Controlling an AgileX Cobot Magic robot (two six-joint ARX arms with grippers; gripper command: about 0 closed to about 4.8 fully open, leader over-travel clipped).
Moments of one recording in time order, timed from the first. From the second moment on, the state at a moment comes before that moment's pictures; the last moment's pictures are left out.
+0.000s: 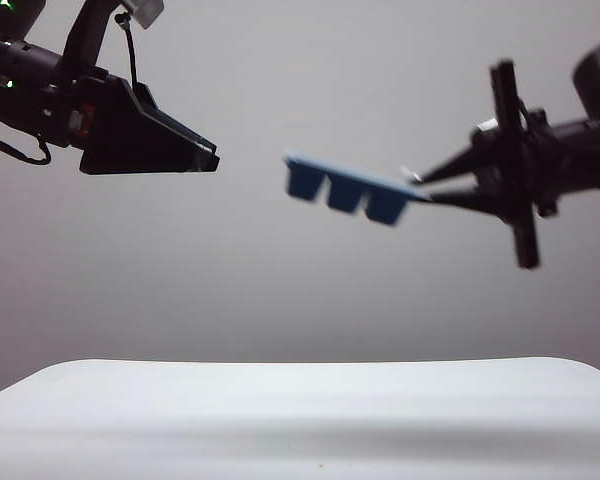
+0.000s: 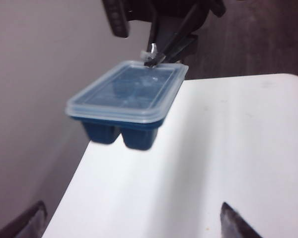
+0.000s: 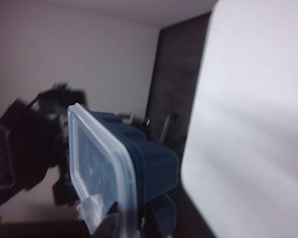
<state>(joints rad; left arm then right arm) -0.26 1.38 0.75 0.15 0.93 0.75 0.11 1.69 0.83 0.42 -1.20 0.88</state>
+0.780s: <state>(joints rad) -0.31 1.38 0.75 0.14 0.98 0.70 0.32 1.68 0.84 0.58 -1.17 1.04</state>
